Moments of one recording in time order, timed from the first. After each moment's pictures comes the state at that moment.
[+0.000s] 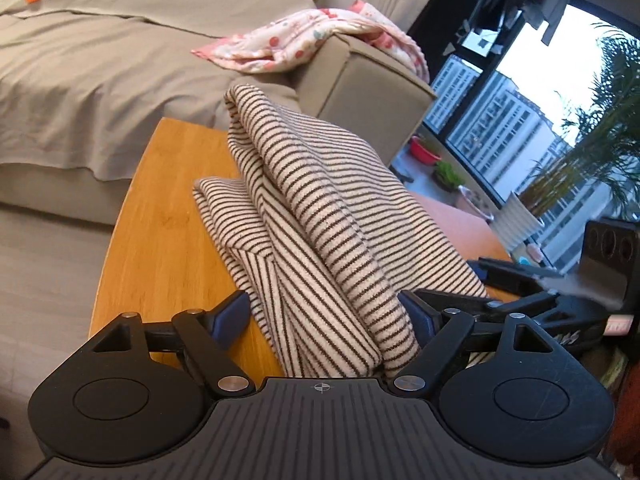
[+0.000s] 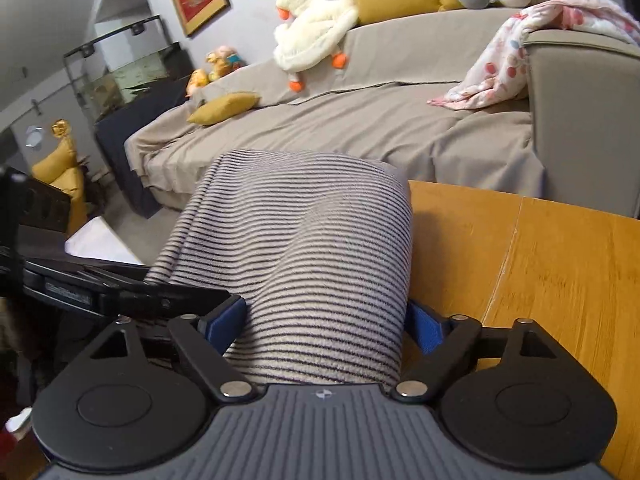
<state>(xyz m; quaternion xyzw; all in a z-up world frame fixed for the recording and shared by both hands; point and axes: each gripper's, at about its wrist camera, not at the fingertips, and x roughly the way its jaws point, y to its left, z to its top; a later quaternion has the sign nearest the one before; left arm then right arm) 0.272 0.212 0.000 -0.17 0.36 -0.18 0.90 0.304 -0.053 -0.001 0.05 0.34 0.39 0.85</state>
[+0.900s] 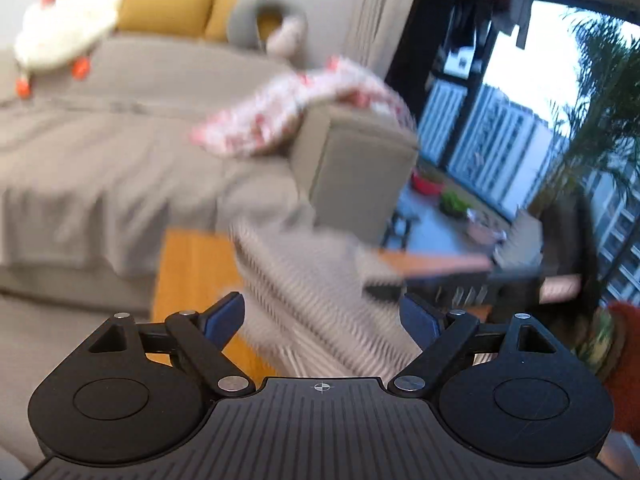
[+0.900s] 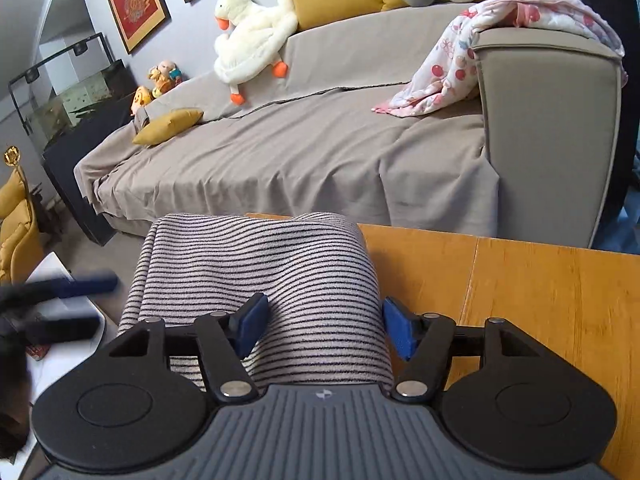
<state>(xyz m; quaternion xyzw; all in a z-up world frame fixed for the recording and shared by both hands) 0.265 0.210 0.070 -0.10 0.26 -0.17 0.95 0.351 -0.036 0.013 0.05 0.35 0.30 0.89</state>
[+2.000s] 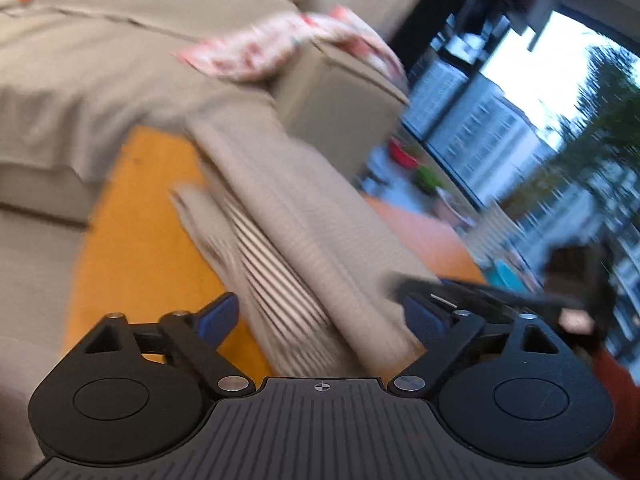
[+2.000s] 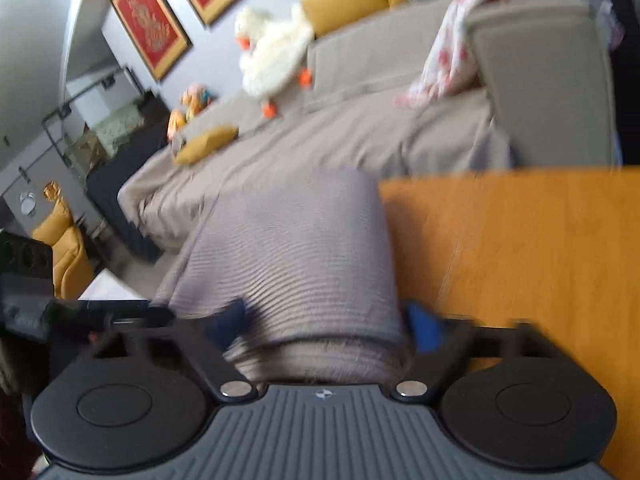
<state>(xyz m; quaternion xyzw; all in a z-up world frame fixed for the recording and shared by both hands) 0.255 0.191 0.023 -0.19 0.36 -0.21 0.89 0.294 -0.075 0.001 0.12 0.35 0.36 0.86</state>
